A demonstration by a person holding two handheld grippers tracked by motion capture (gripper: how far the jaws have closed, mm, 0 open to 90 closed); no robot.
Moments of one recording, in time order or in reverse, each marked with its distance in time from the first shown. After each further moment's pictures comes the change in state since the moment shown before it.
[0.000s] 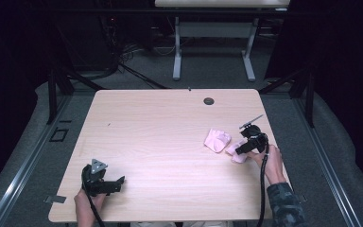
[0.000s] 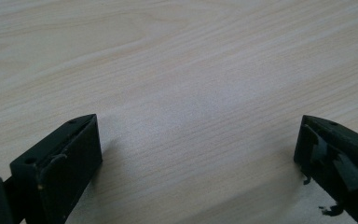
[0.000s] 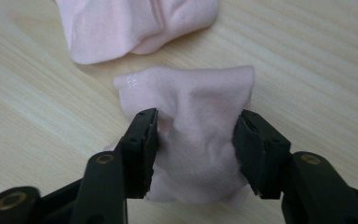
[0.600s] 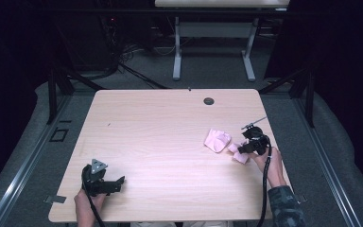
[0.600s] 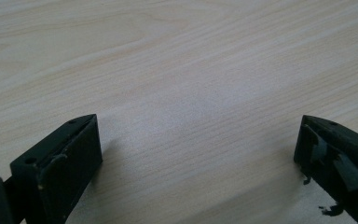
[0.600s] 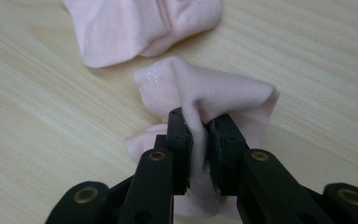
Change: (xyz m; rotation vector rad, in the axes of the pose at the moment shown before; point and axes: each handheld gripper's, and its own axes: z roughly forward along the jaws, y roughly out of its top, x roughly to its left) left arm 0.000 0.000 0.000 -0.002 0.000 -0.002; right arm 0.005 -0.009 -0.010 -0.071 0.031 0.037
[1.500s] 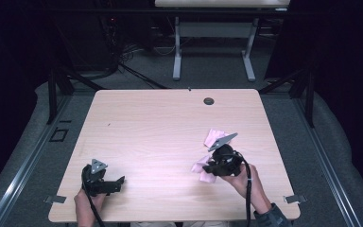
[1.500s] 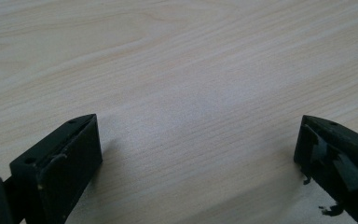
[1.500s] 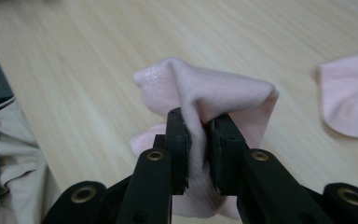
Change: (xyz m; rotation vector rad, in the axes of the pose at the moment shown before) left arm 0.000 0.000 0.000 0.000 -0.001 -0.002; right arm 0.151 -0.012 -0.041 -0.116 0.240 -0.366
